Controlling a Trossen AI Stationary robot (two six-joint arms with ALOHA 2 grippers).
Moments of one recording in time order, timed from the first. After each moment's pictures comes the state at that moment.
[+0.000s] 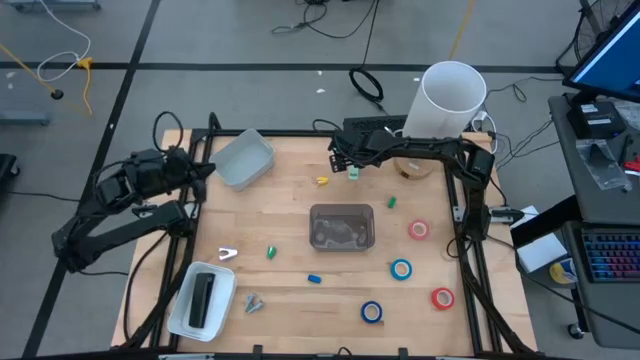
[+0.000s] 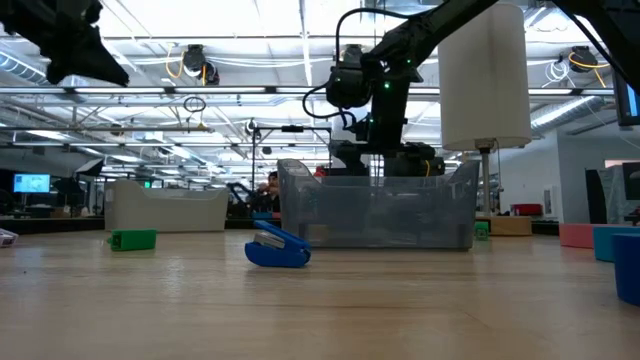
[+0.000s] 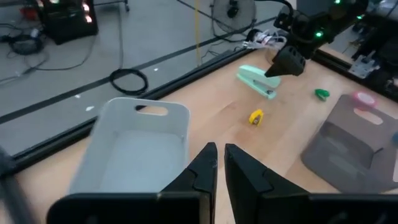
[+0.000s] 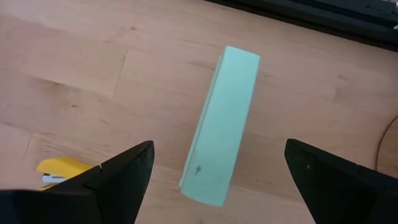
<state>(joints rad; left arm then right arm) 0.58 0.28 0.65 -0.80 -0.05 -0.21 -0.41 1.94 1.46 -0.77 0.36 0.85</state>
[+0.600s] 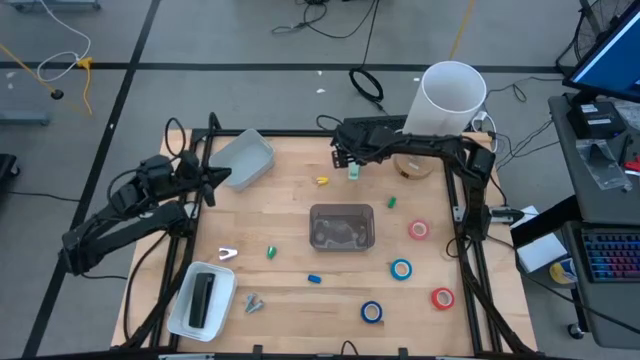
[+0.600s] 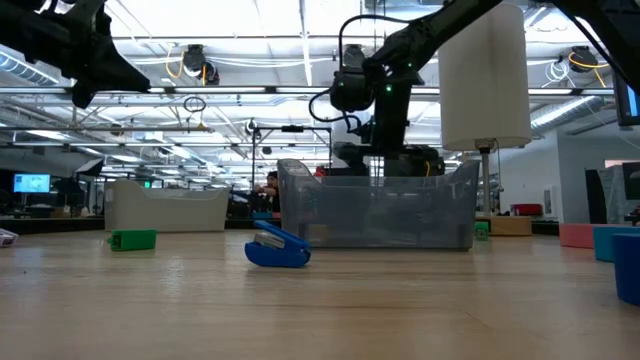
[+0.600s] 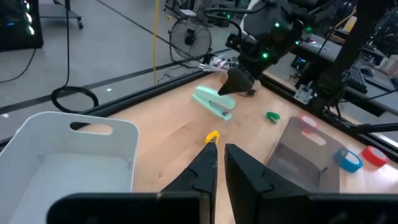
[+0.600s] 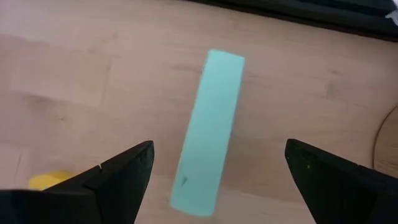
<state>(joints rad) 0.58 0.20 0.45 -0.51 0.11 -0.29 -0.45 1.94 1.46 -0.79 0.34 0.90</state>
